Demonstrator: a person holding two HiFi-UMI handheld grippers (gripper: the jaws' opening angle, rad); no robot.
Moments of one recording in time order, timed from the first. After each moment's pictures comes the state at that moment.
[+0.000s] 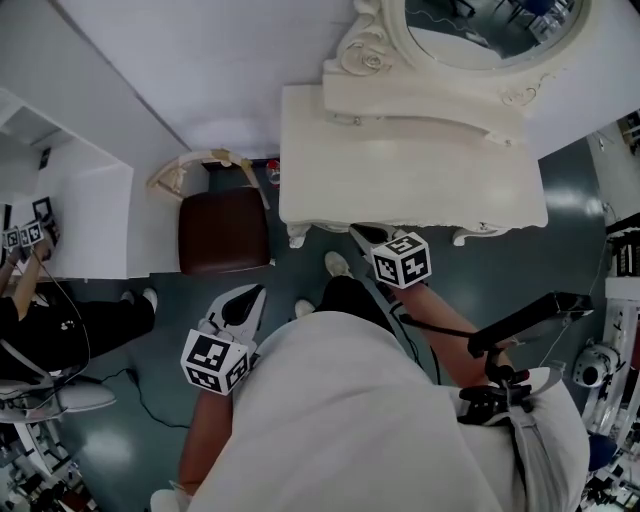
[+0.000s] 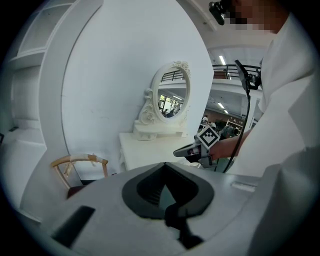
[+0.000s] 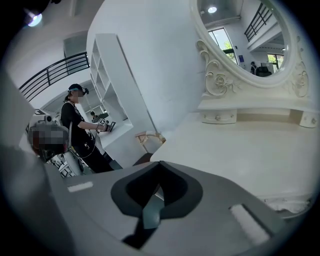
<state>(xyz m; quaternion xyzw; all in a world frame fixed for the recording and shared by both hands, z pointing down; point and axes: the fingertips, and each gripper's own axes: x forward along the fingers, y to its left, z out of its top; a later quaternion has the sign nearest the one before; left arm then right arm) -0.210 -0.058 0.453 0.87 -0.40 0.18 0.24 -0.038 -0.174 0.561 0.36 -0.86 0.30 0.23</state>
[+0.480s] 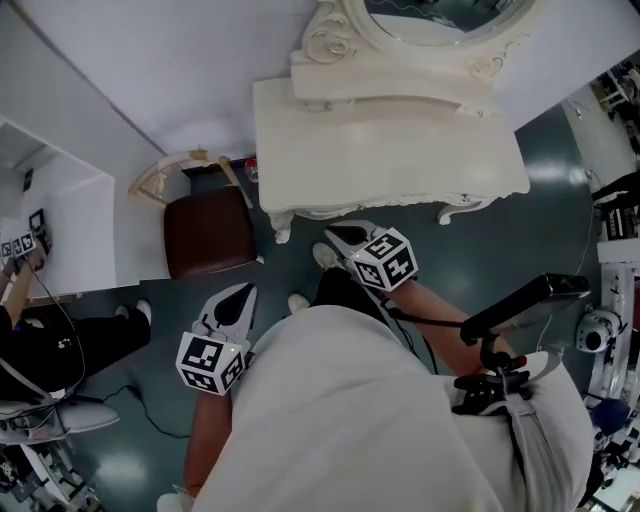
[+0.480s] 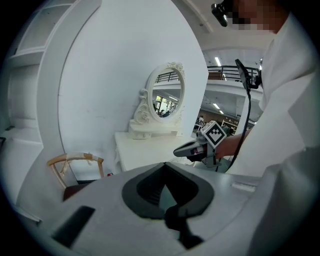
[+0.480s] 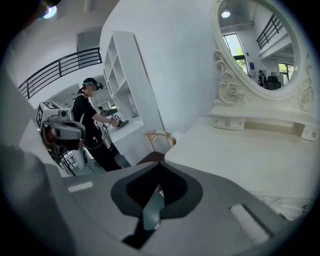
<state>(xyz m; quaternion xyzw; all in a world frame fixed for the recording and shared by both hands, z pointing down) -0.206 -0.030 0.457 0.88 -0.38 0.17 0.23 -0.061 -0.120 0.535 0.33 -0.88 0.26 0.24</state>
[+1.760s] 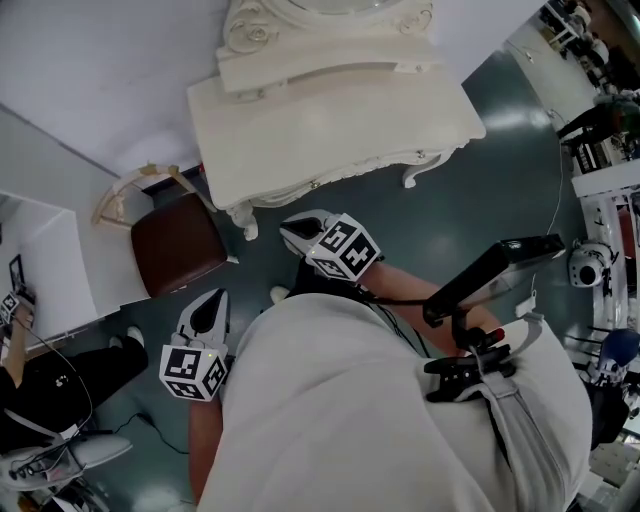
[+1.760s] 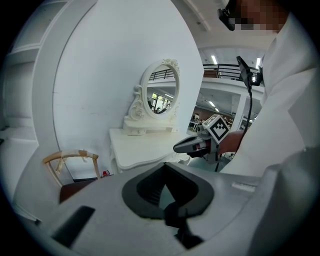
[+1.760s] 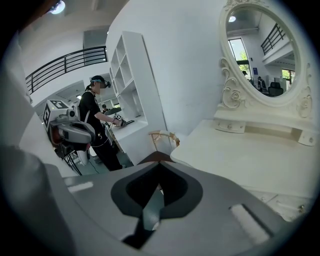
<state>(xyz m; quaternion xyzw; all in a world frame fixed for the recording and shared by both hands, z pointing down) -0.195 -0.004 0.474 0.89 -0.35 0.18 0.23 -0.063 -0.081 0.525 0.32 -0.89 0.23 0.24</state>
